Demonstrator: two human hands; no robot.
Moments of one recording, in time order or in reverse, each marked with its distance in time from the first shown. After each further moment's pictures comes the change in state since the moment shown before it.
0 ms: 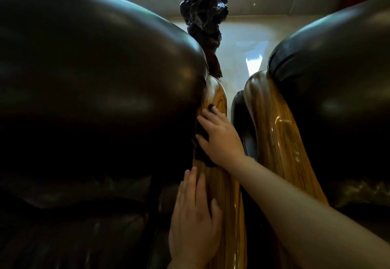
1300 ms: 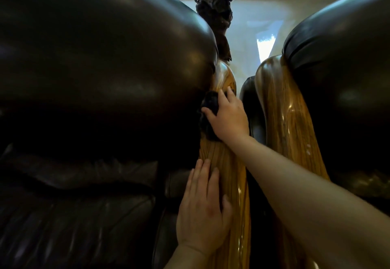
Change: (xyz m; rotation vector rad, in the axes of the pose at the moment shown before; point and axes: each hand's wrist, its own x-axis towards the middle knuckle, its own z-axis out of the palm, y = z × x) left_hand 0.000 -0.001 0.003 0.108 -0.005 0.102; right_hand 0.039 0.009 0.011 0.017 0.006 0.305
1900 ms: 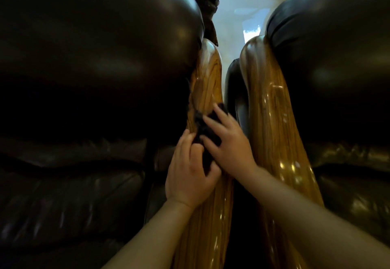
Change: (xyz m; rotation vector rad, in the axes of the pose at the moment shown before) left_hand -0.005 0.002 -0.010 -0.171 0.083 0.016; right_hand -0.145 0.041 -0.004 0.155 0.046 -0.228
